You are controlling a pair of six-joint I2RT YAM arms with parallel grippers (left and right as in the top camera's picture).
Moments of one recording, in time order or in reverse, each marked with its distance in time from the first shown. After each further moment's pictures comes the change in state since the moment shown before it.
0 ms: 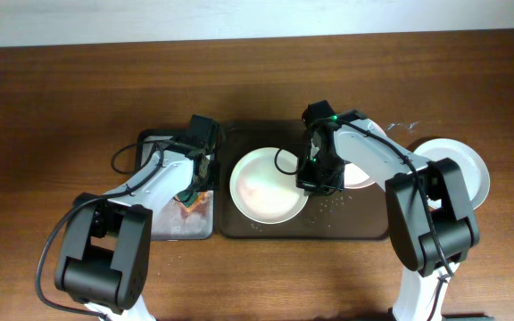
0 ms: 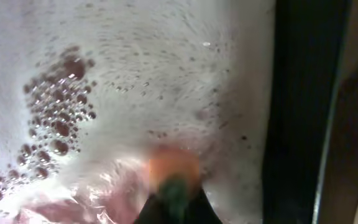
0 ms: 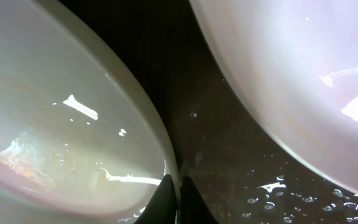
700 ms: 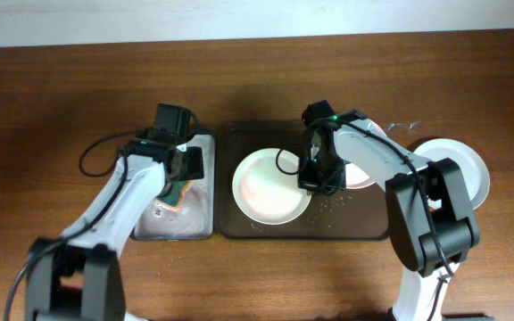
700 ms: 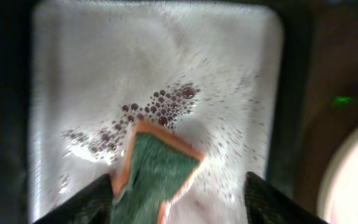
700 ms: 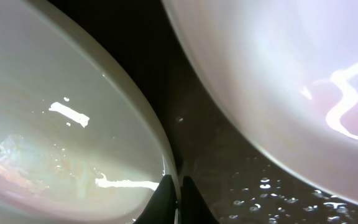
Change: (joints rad) left arm 0.098 -0.196 0.005 -0.061 0.024 -0.019; right arm 0.001 0.000 0.000 0.000 0.050 -0.017
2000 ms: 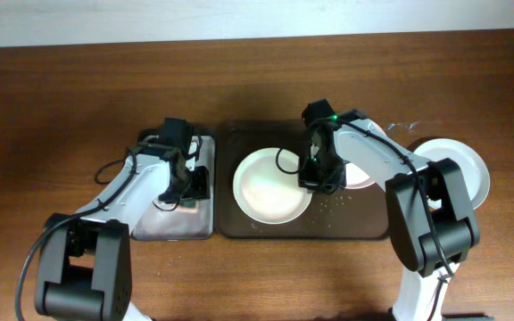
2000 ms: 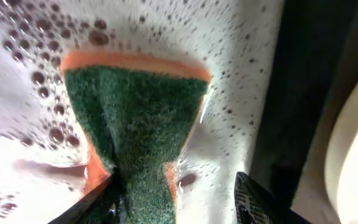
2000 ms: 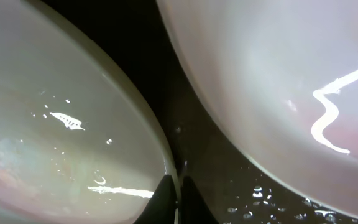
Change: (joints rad) left arm 0.003 0.092 -0.051 -0.079 0.203 0.000; right arm 0.000 0.000 0.002 0.018 0.019 -0.016
